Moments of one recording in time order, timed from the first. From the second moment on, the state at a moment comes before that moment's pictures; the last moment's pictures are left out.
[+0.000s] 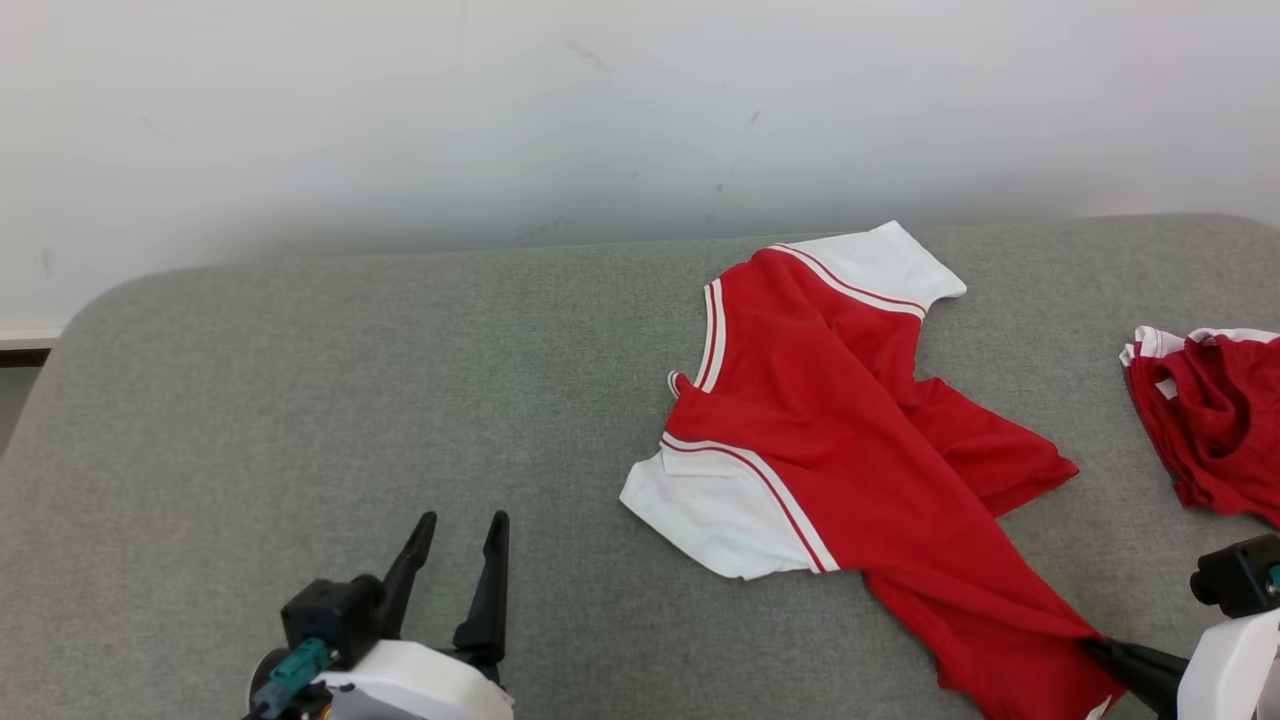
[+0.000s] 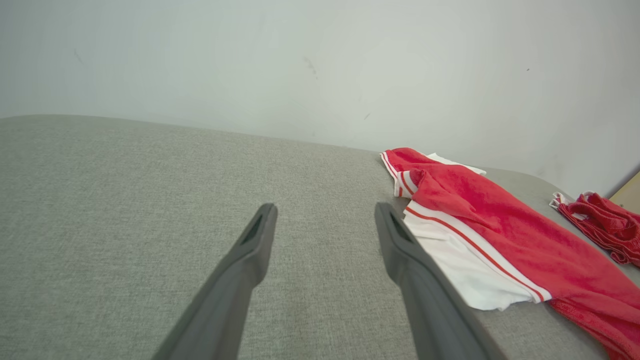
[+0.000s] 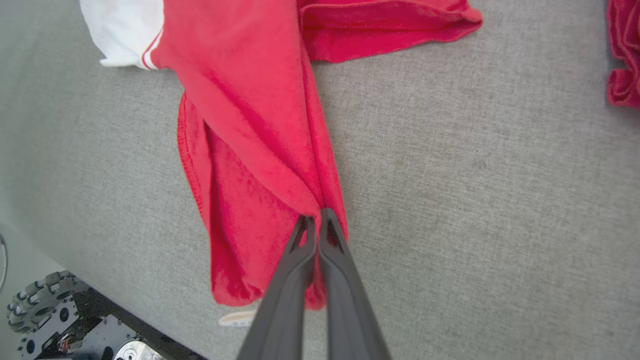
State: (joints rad) left arm -0.18 0.19 -0.38 0.23 -0.47 0.10 -0.24; right arm -0.49 -0.85 1.06 0.27 1.27 0.13 0.21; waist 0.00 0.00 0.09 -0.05
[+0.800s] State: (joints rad) left arm -0.28 0.23 -0.45 0.28 -0.46 0.06 -0.09; right arm -0.37 -0.58 0.66 0.31 1.16 0.13 -0.24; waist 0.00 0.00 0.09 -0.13
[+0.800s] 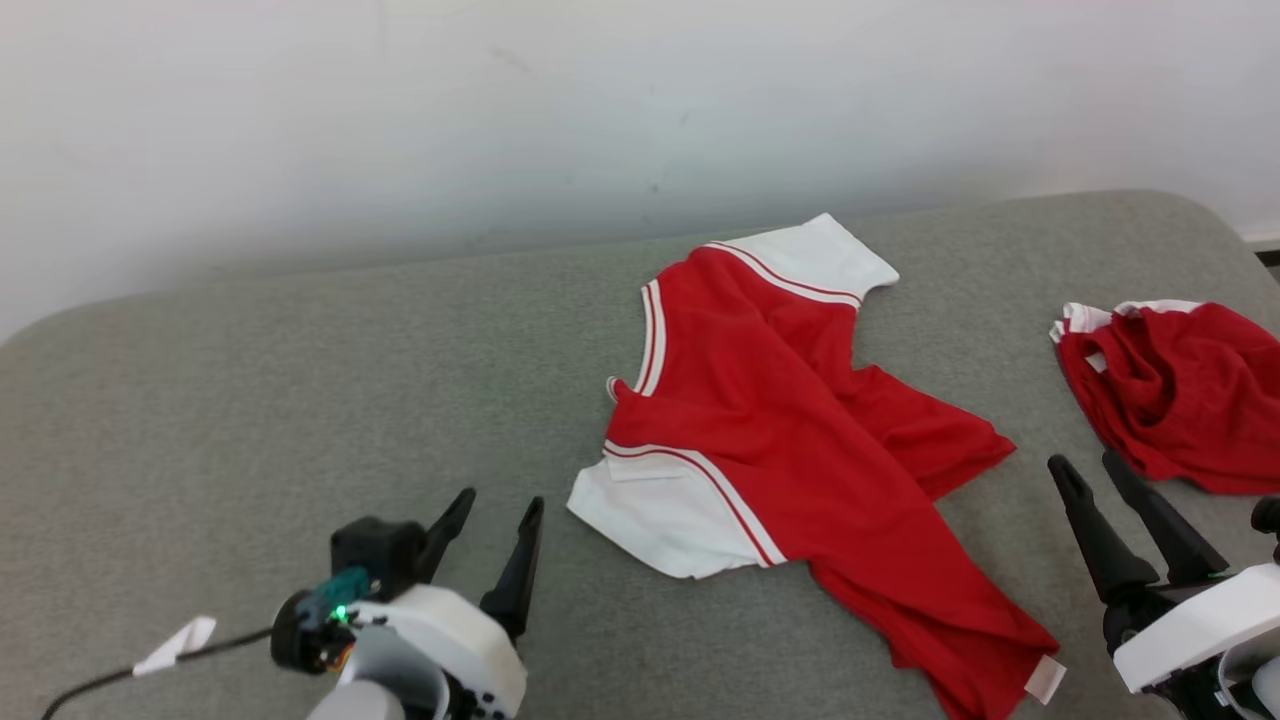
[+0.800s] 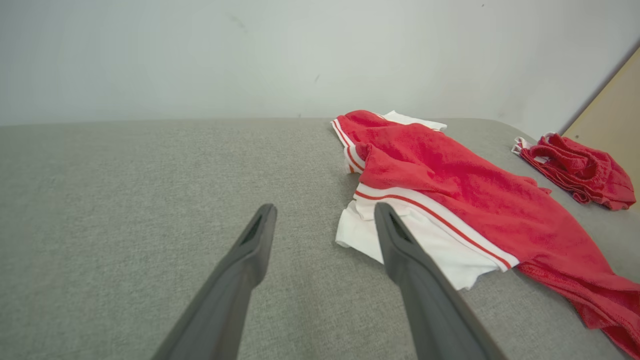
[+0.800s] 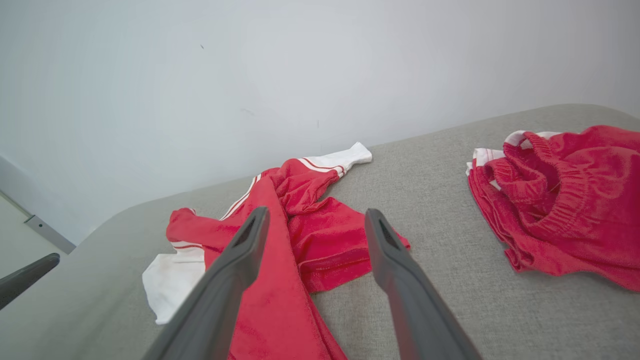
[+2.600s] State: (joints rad) left arm -0.36 0.47 -0.37 0.43 -0.58 0.13 0.28; right arm -0.20 -0.32 0.23 0.20 0.80 0.13 -0.18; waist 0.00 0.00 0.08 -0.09
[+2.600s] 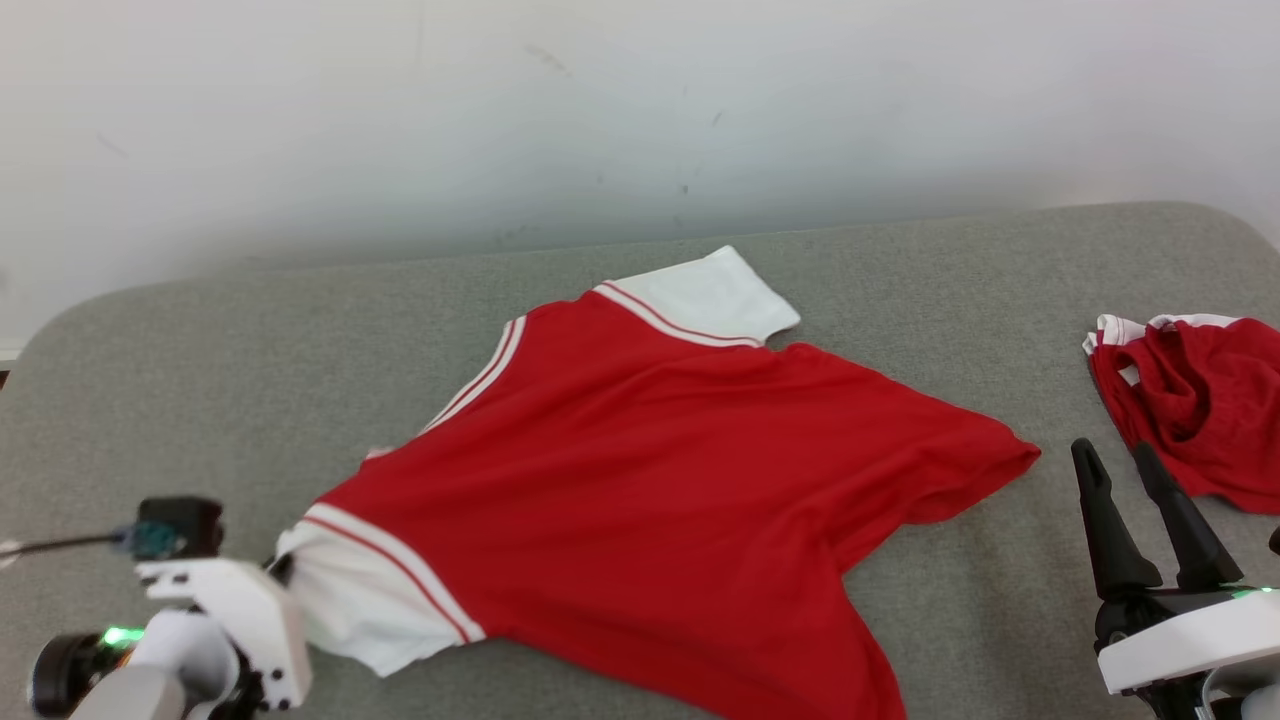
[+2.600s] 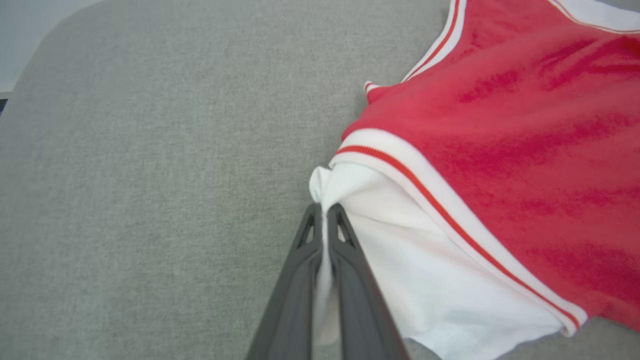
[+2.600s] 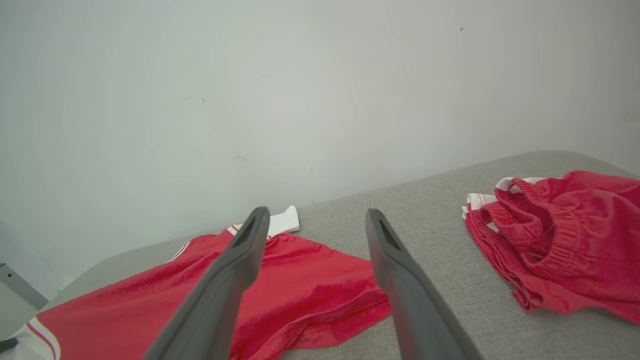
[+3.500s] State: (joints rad) left arm -0.13 0.41 -0.28 0.17 -0.57 0.28 -0.10; right arm -0.16 -0.25 0.17 0.24 0.76 0.13 -0.08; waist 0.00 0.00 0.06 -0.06
